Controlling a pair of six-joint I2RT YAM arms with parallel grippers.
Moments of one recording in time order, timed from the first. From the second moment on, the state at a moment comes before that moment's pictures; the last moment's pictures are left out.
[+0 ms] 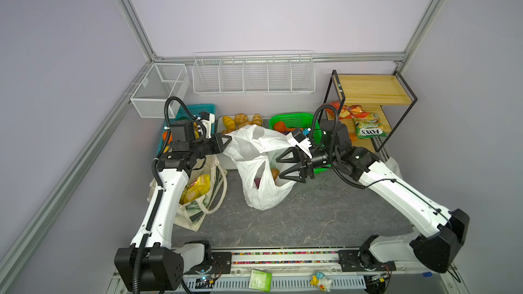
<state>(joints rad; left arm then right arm) -0.05 1.22 1.22 -0.54 0.63 -0.31 0.66 1.40 1.35 -0.43 -1.07 -0.05</state>
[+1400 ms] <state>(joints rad) -0.02 1.20 1.20 -0.49 0.63 -0.36 0.82 1.43 1.23 -0.07 -0.21 -0.49</state>
